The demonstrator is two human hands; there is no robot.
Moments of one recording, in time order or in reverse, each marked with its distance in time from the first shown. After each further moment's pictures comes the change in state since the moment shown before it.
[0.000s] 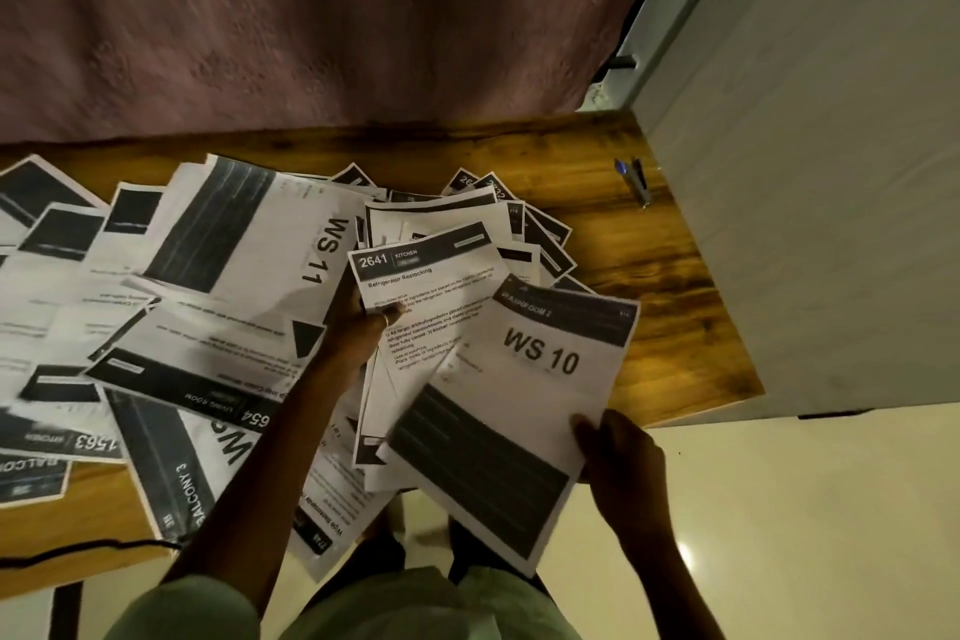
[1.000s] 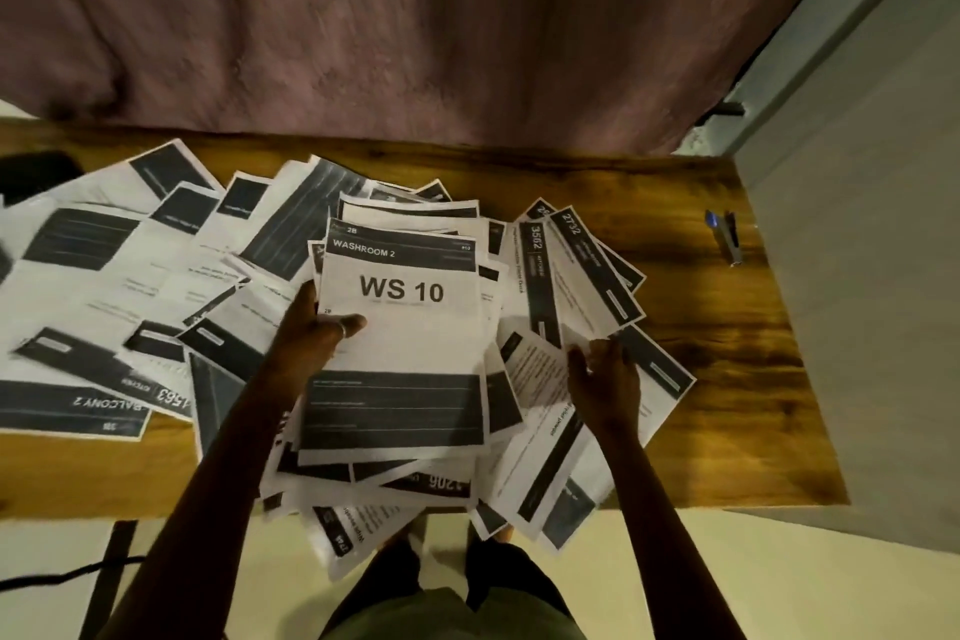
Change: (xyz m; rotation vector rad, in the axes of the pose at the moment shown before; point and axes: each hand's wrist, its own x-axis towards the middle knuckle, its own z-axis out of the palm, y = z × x) left_hand -0.033 0.016 -0.089 0.119 0.313 -0.007; right_hand 0.152 -0.026 0.071 -0.395 0.065 -0.253
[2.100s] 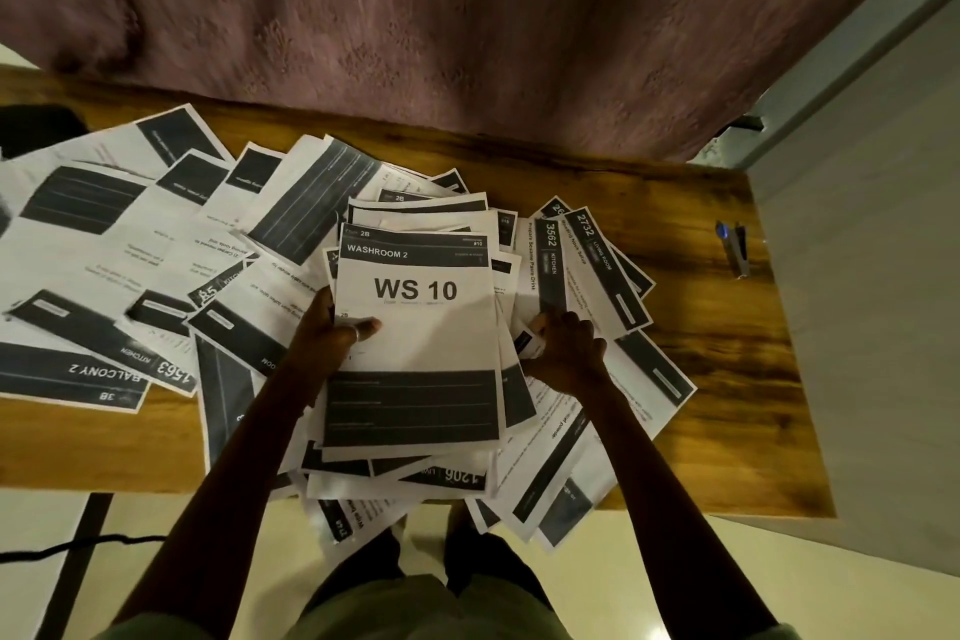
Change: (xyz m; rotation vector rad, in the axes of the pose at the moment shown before) left_hand 0.007 -0.048 0.002 -0.133 -0.086 0.007; right_hand 0.031 -0.053 0.021 -0.482 -0.458 -0.217
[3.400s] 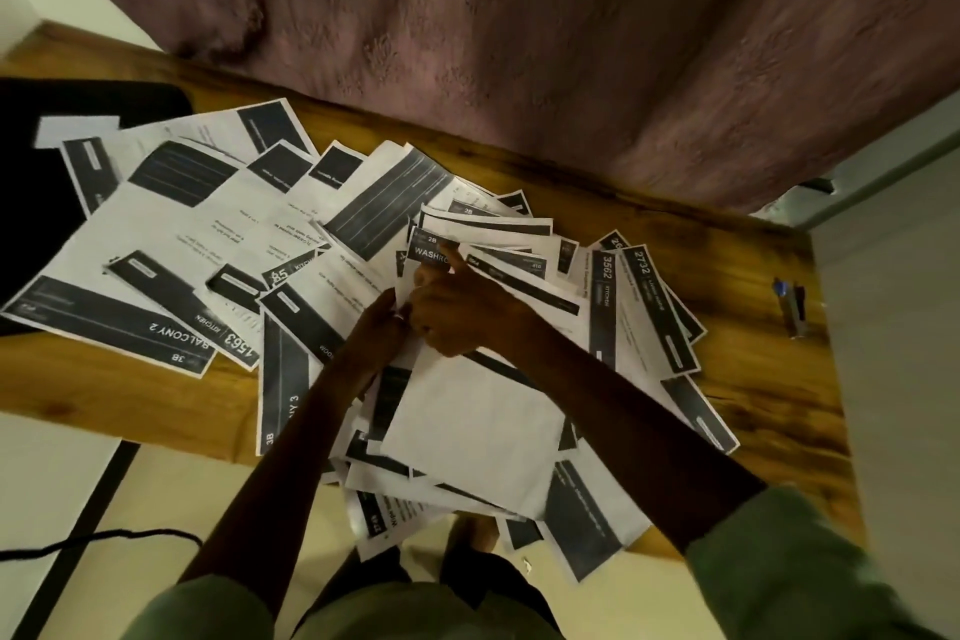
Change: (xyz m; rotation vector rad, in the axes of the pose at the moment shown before) left_hand -0.004 0.007 -0.004 -0.095 0.002 -0.110; right_hand 0.042 -0.186 -0.013 -0.877 -0.052 -1.120
